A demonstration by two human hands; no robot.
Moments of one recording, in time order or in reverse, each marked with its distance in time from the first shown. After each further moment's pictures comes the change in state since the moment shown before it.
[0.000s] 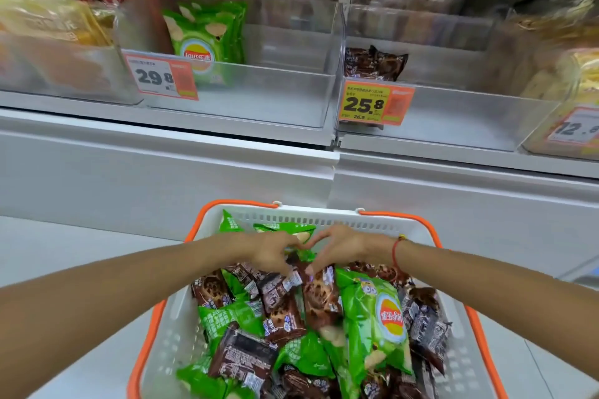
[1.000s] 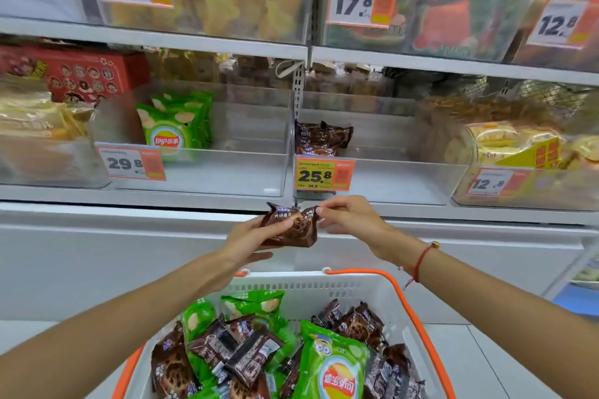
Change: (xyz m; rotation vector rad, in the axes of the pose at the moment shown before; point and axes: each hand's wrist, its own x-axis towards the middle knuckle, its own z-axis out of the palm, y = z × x) left_hand -0.012 0.040 -0.068 -1.189 0.575 0.149; right_hand -0.073 -0.046 -0.110 0.493 0.519 -0.271
